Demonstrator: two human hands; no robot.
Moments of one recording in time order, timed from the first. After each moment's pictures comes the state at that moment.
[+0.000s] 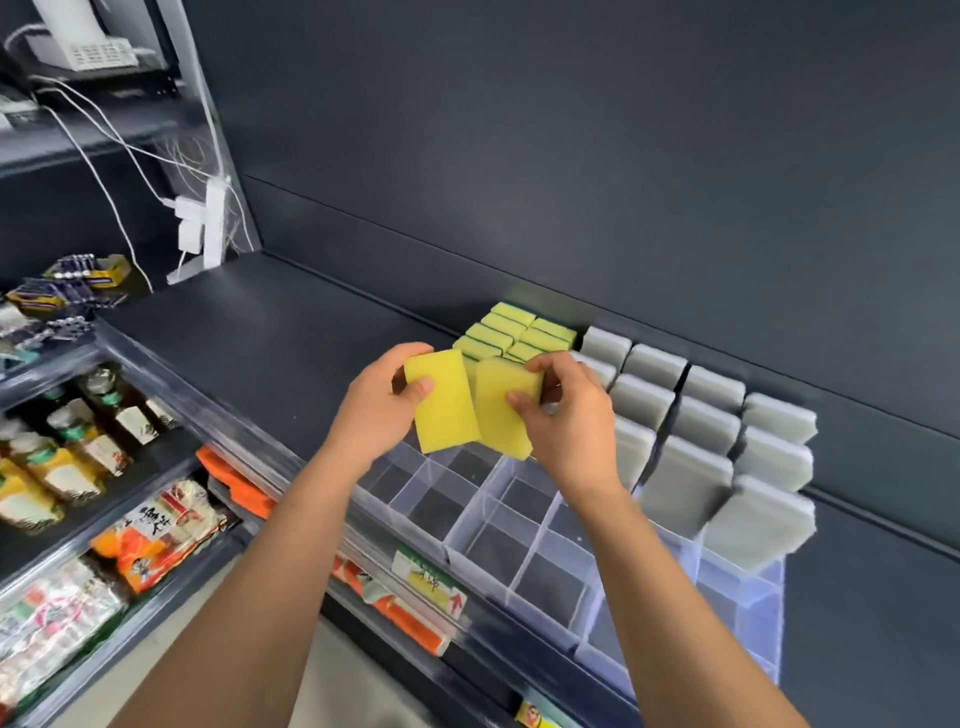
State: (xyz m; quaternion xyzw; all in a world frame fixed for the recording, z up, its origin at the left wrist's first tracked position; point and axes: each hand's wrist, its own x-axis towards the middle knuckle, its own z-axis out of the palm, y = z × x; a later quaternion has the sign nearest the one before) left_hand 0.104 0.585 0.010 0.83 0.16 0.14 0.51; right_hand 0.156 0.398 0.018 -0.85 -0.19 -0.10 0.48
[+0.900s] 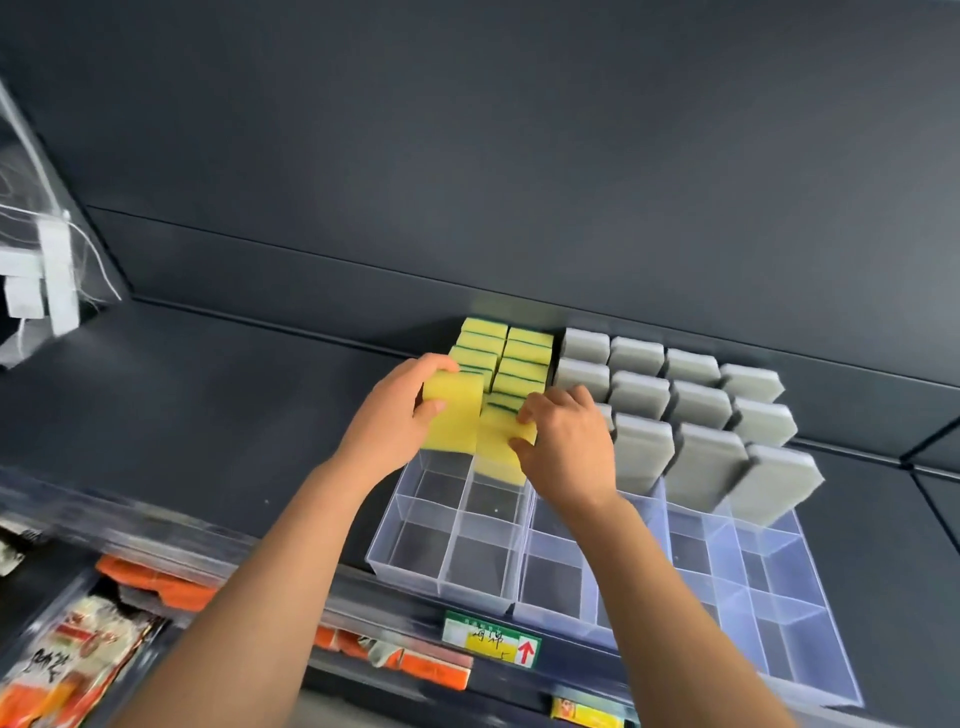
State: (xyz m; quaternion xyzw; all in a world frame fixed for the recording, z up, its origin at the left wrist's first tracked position) left_hand 0.168 0.637 0.004 0.91 -0.09 0.09 0.39; right_hand 0.164 0.446 -0.004 -0.96 -0.12 -0.19 0.14
